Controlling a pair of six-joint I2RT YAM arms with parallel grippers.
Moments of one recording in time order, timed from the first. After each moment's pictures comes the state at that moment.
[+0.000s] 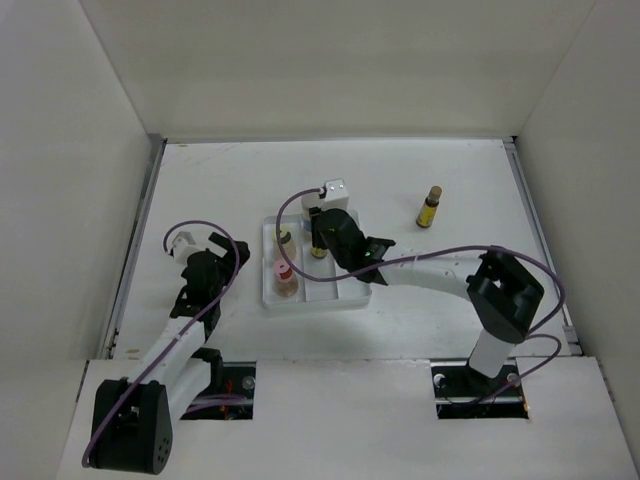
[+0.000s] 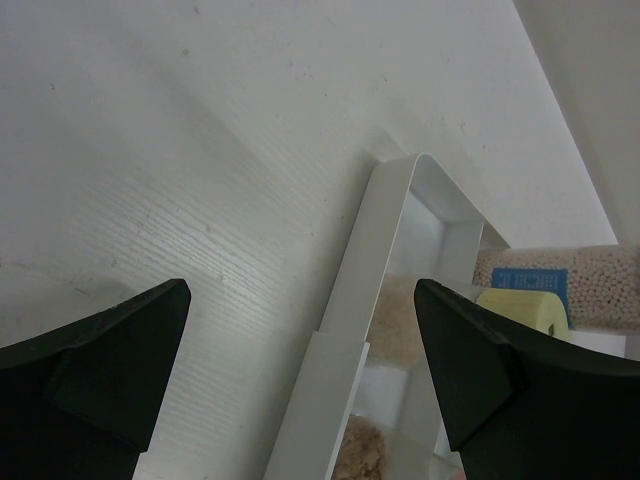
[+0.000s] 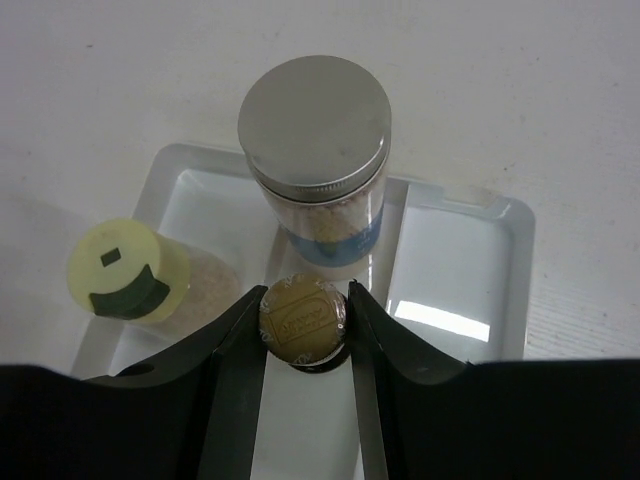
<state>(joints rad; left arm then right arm) -0.11 0.88 0.21 0.23 -0.17 -0.92 0.96 1.72 1.14 0.15 0.55 0.35</state>
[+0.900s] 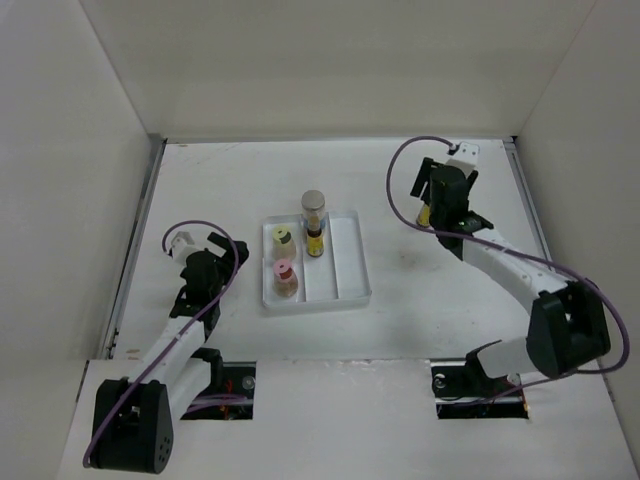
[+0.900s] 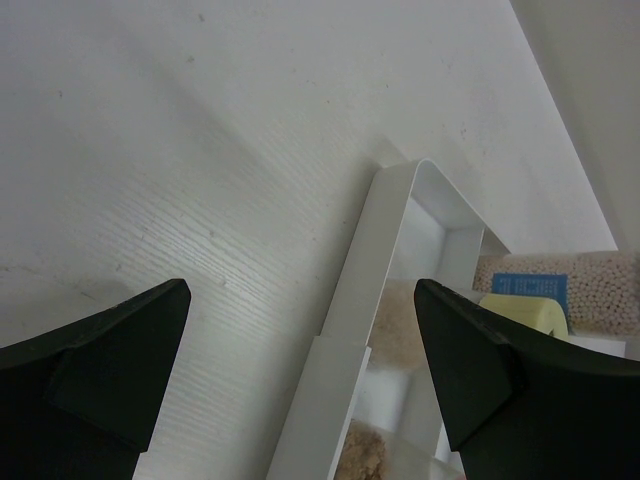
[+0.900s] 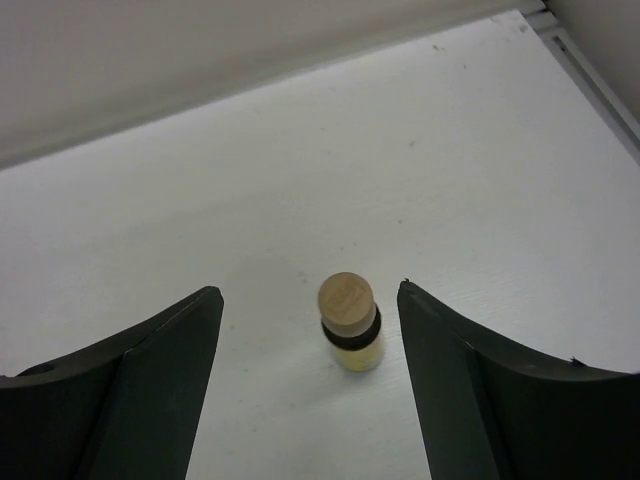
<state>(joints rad) -0.10 0.88 0.21 0.23 -0.17 -0.91 0.38 1.36 0.94 0.13 0.58 0.31</state>
